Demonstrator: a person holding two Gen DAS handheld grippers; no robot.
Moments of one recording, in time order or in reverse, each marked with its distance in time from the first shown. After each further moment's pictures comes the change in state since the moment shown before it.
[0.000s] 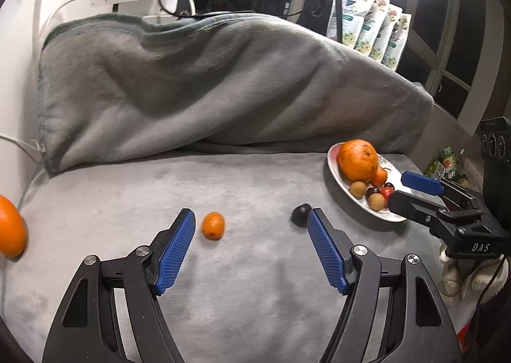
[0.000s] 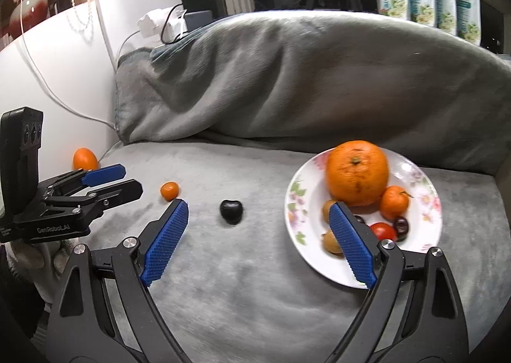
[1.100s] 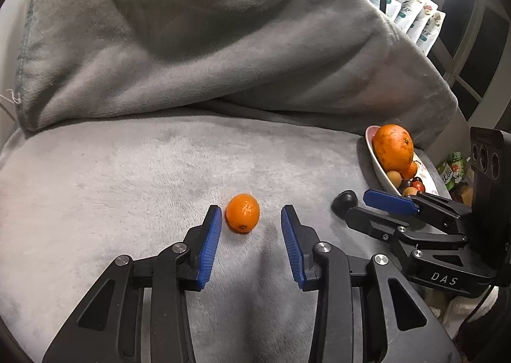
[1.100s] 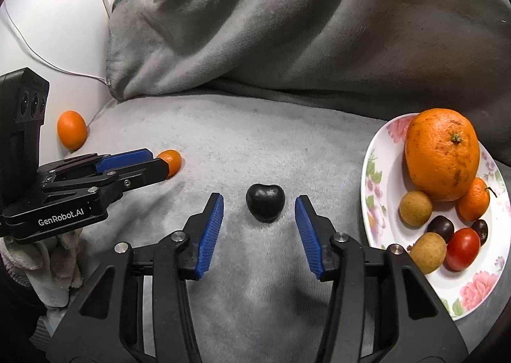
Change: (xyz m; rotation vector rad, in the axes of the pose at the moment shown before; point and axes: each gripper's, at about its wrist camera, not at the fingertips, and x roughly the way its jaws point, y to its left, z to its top) left arm 0.057 0.037 -0.010 -0.098 0.127 -0.028; right arm 0.093 0.031 -0.009 -0.040 0.194 0.033
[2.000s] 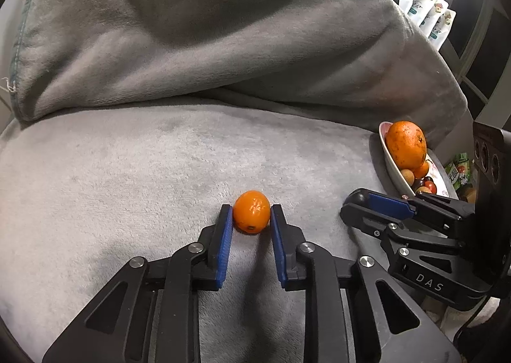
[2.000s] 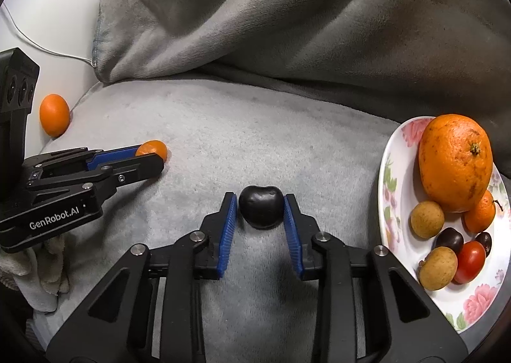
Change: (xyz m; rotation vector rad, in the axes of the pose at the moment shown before) left arm 0.018 0.002 0.000 -0.020 0.027 0.017; right arm 0.027 0.012 0.006 -0.047 0.044 -0.057
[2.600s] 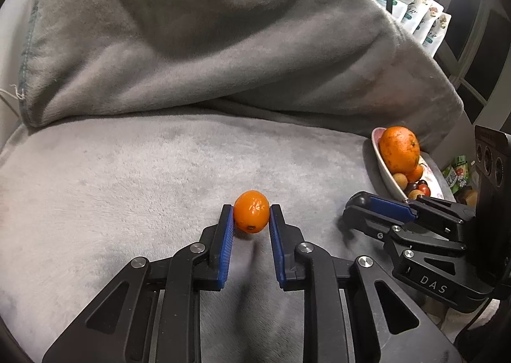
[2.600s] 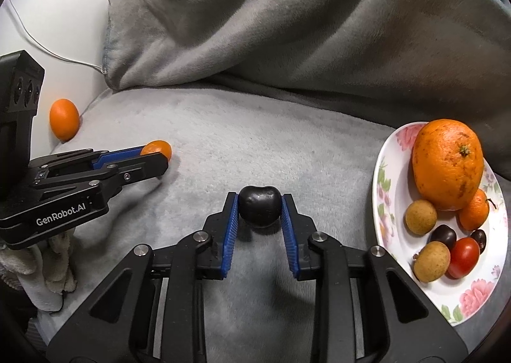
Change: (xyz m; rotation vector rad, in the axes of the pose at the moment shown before) left arm -0.020 -0.002 -0.003 0.010 -0.038 0.004; right arm -0.021 -0.001 -0.004 -0.003 -0.044 0.024
